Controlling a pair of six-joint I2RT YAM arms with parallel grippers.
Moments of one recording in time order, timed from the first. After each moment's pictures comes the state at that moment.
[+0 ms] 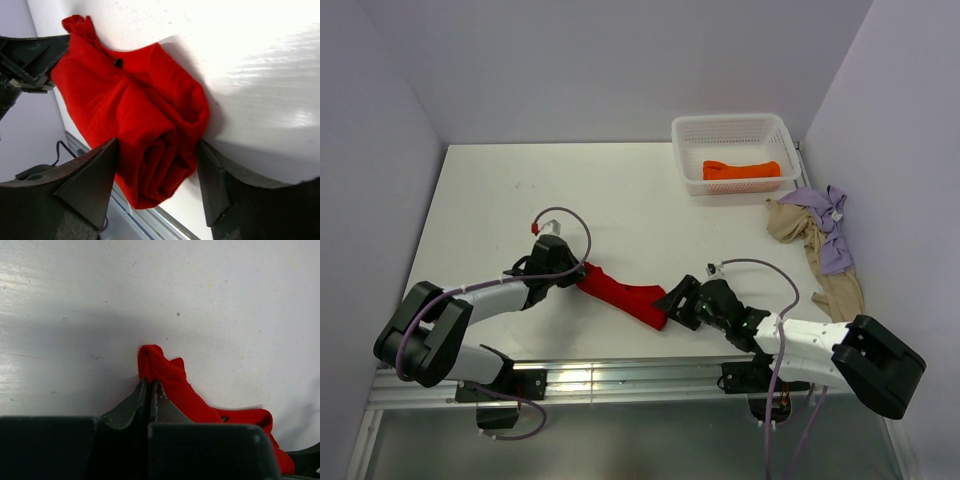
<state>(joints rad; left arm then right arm) -0.50 1.39 0.48 0.19 -0.03 -0.84 0.81 1.05 0.13 0.33 0.01 1.28</state>
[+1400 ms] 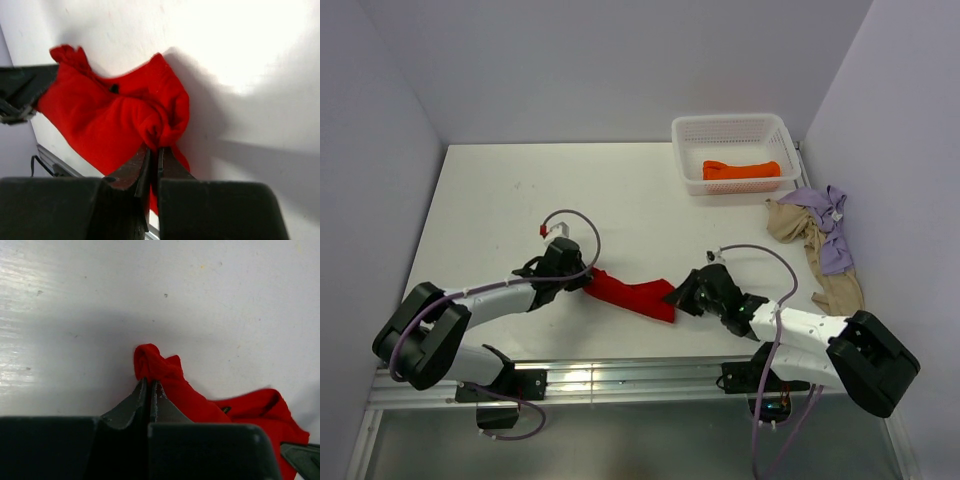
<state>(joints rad) -0.62 1.38 0.51 0.10 -0.15 -0.91 0.74 1.09 0.23 0.19 0.01 1.14</state>
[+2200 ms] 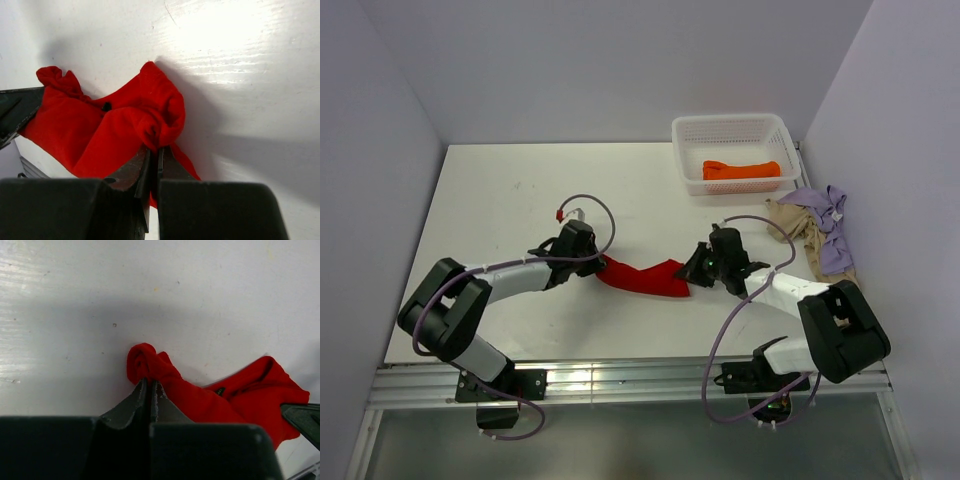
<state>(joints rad) -0.62 1.55 0.72 0.03 -0.08 -0.88 0.39 1.33 0.47 0.08 -0.24 0.84</state>
